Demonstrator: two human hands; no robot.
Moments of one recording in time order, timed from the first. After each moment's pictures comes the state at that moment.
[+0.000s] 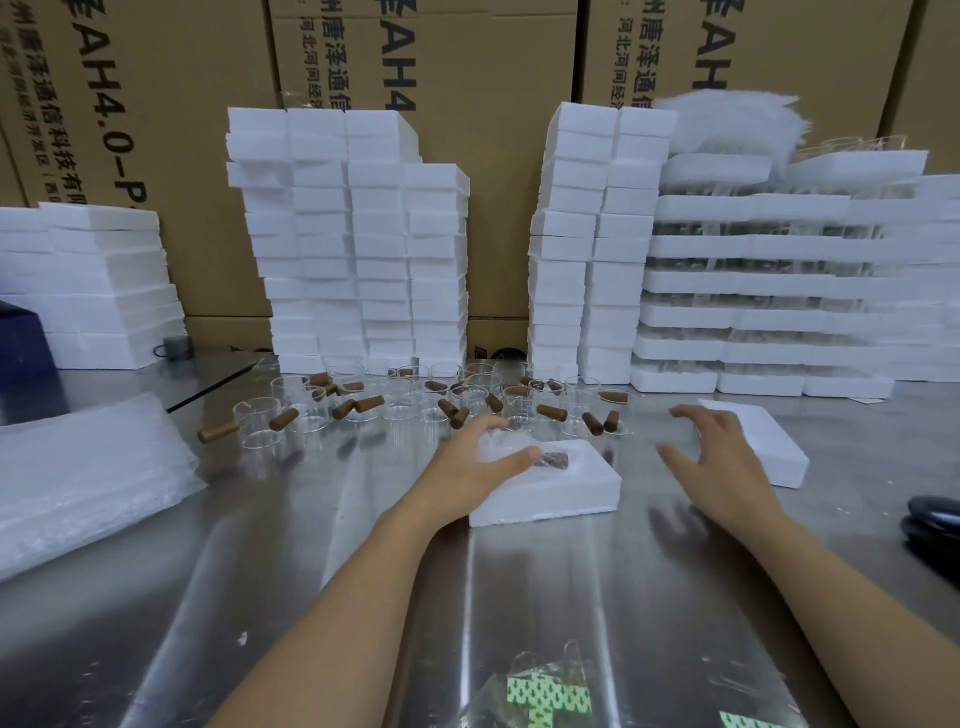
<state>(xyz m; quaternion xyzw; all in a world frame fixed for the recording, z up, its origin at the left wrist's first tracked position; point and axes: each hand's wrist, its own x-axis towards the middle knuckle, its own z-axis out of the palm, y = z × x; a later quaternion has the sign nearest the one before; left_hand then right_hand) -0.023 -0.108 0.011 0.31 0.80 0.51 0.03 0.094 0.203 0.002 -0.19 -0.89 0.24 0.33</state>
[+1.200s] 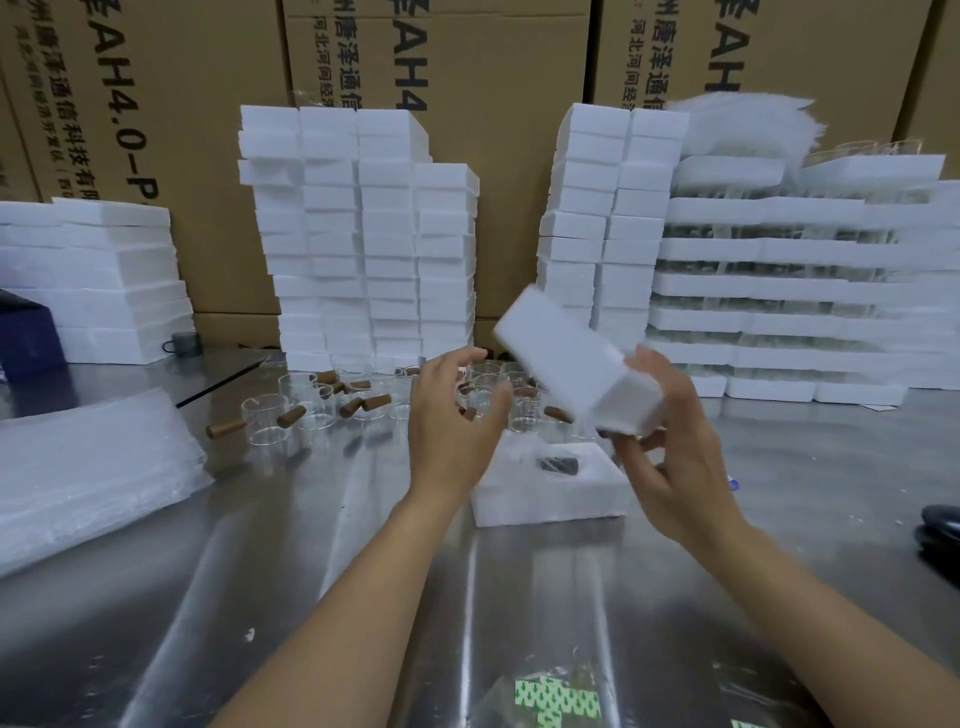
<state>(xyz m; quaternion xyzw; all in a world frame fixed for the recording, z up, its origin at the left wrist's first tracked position) 0.006 -0.108 0.049 0.24 0.71 0.61 -0.25 0.112 0.102 0.038 0.14 -0.80 0.30 0.50</state>
